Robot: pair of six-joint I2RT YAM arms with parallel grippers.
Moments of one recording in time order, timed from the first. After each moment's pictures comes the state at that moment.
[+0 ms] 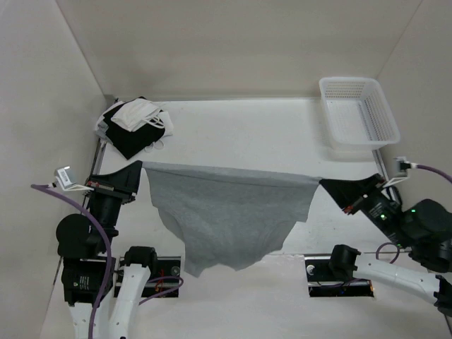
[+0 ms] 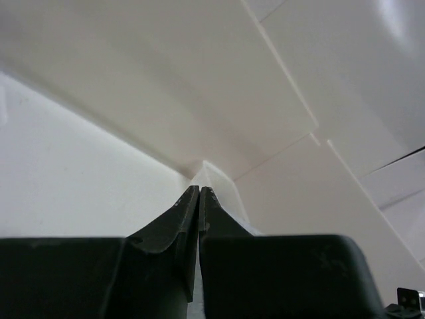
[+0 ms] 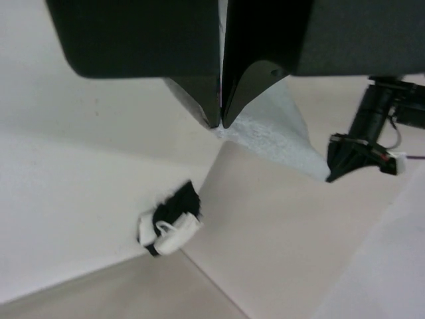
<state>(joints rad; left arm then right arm) -0.06 0.31 1.00 -0.47 0.06 -0.94 1.08 0.36 1.06 -0.58 0.48 0.75</state>
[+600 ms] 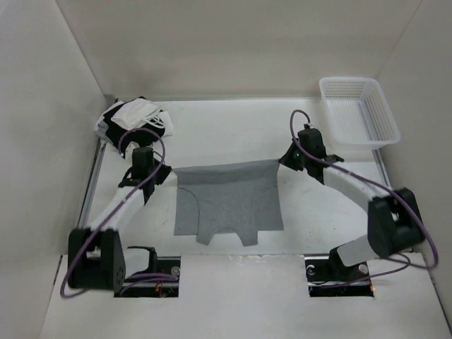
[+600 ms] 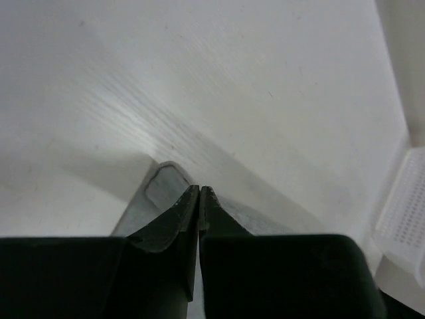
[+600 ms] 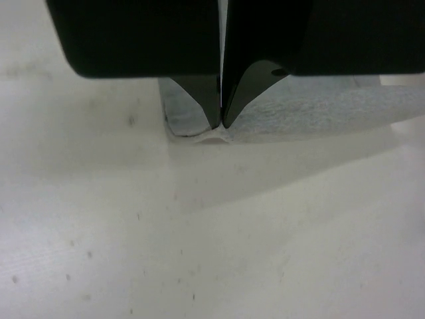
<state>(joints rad) -0.07 1.08 0.59 -0.15 -0.05 -0.96 0.37 1.34 0.83 -0.17 0.04 0.71</state>
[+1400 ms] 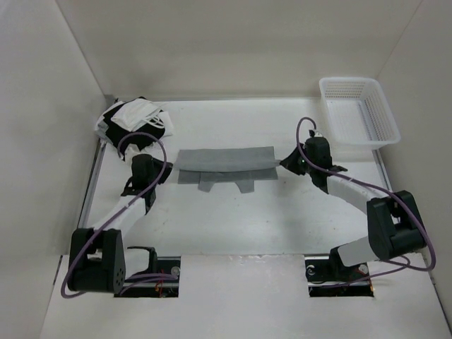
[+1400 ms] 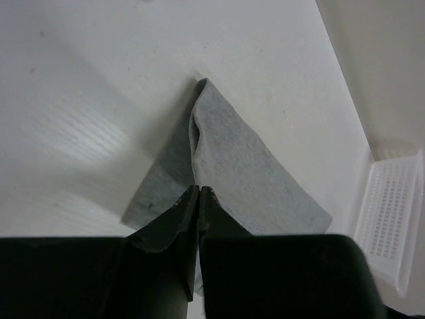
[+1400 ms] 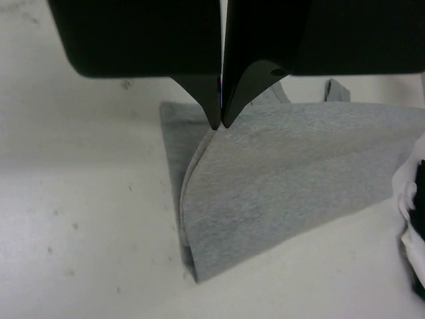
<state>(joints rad) -0.07 1.24 0.52 0.22 -0.05 -0.98 0.27 1.47 0.78 0.09 -0.11 0.70</state>
